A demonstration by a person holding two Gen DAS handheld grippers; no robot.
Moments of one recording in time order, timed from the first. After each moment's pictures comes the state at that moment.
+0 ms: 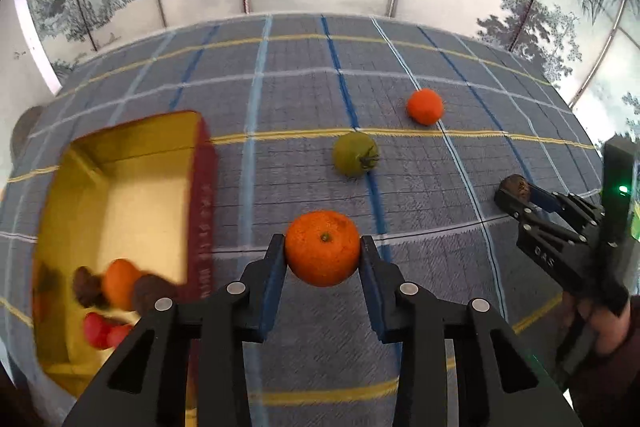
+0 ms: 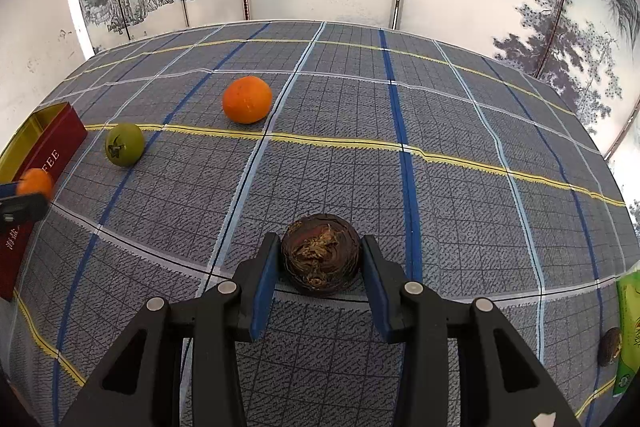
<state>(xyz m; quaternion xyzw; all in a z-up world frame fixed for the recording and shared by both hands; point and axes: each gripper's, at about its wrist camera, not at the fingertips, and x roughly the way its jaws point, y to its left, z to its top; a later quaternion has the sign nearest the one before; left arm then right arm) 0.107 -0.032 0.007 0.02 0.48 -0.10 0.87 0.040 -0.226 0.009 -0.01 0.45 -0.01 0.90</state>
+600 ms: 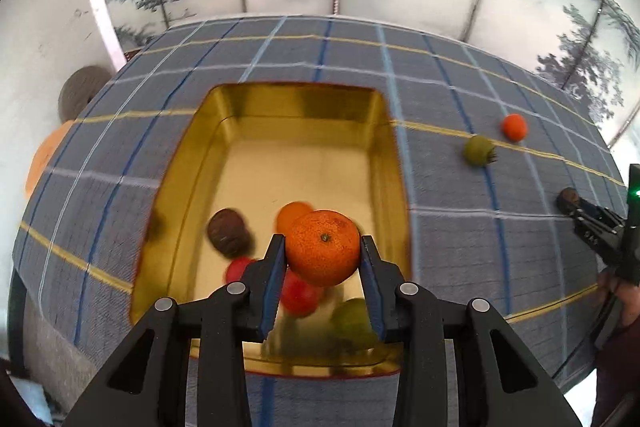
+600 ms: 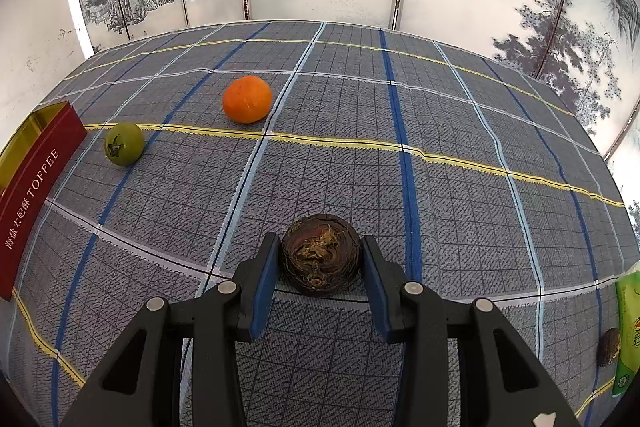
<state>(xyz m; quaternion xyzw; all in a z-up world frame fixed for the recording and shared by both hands) 0.062 0.093 0.014 -0.02 0.47 0.00 0.88 0.040 -0.225 0.010 -0.02 0.44 -0.01 0.90</state>
